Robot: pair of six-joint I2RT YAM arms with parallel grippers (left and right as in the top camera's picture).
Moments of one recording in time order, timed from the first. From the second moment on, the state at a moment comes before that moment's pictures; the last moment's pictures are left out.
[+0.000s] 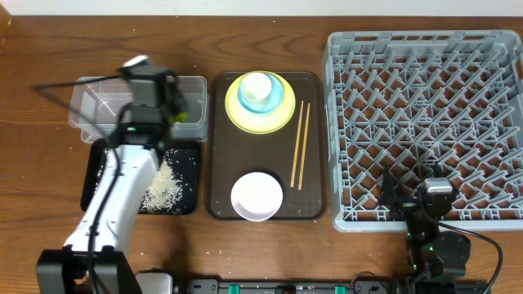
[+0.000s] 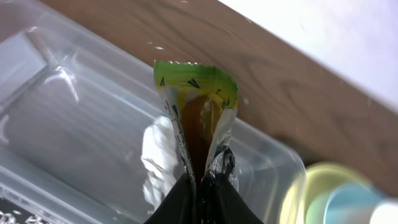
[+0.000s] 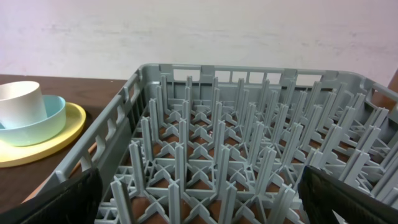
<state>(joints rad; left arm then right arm) -0.02 1.46 1.00 -0.25 -0.20 -0.55 -0.04 0.02 0.01 -0.06 -0.09 -0.01</state>
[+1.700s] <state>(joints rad) -0.27 1.27 0.85 -0.90 0.30 -0.58 -0.04 0.02 0.01 -0.06 -0.09 -0.01</state>
